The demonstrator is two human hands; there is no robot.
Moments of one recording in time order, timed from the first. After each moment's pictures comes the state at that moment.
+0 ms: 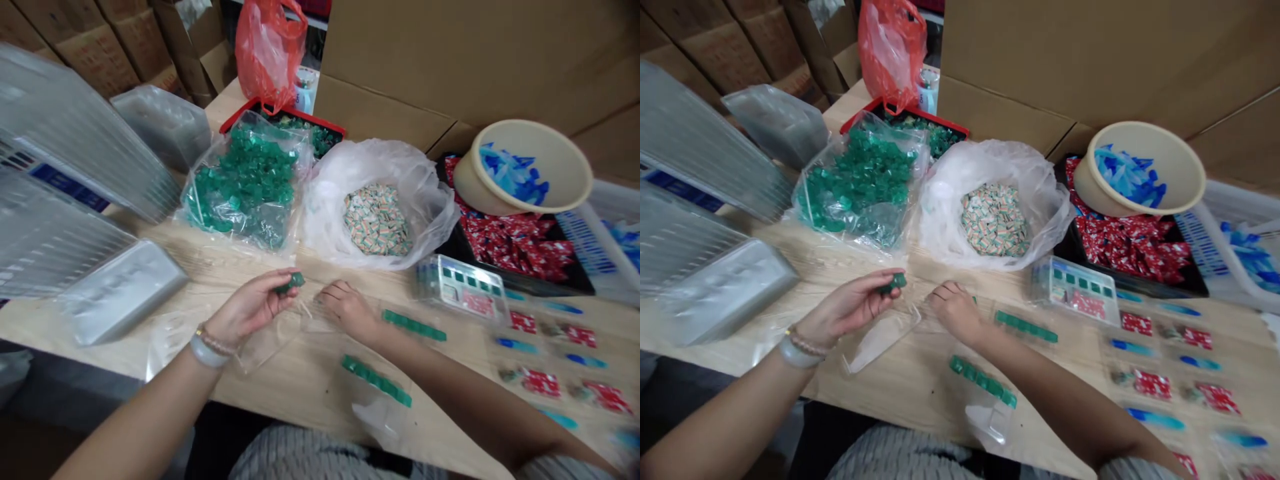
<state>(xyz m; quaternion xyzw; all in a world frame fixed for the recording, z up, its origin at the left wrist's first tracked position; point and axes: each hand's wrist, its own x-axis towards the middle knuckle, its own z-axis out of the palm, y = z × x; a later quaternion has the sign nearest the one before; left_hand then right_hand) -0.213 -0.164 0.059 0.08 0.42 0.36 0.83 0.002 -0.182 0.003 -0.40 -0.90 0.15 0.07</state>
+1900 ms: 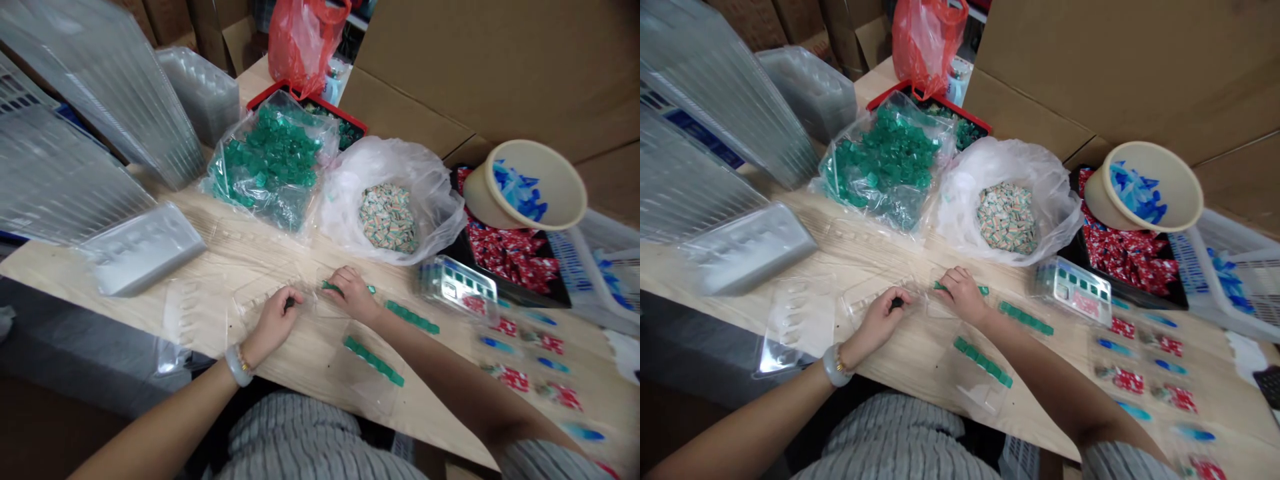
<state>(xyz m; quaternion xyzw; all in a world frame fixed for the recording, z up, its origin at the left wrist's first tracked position) -0.204 -0.250 -0.004 0.51 0.58 0.37 0.51 -0.007 -0.182 -0.008 -0.40 -0.89 0.17 0.11</state>
